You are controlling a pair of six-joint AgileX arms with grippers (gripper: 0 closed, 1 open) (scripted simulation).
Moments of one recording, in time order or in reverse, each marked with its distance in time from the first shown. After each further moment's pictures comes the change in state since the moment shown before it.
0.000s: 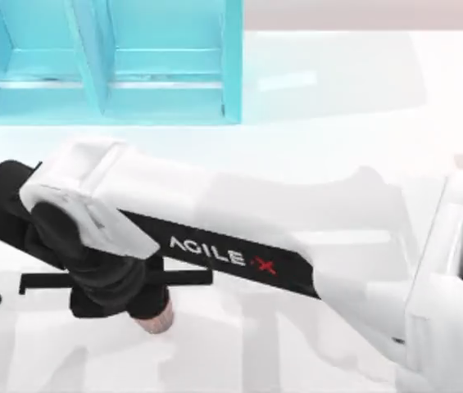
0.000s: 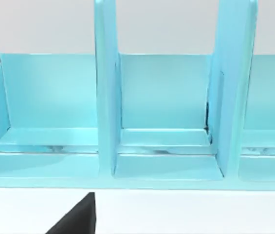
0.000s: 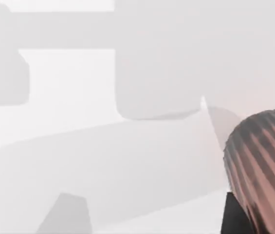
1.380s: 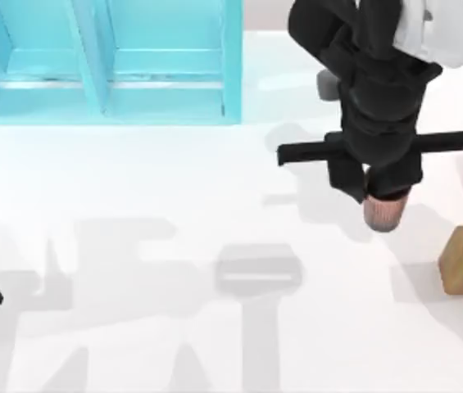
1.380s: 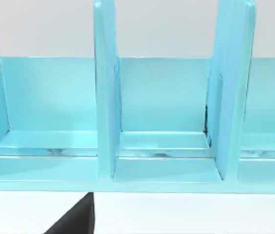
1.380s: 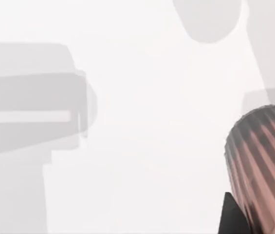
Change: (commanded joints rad) left arm 0.000 0.000 0.000 0.000 0.000 0.000; right arm -0.512 -0.503 -0.492 -0.081 -0.067 -0.513
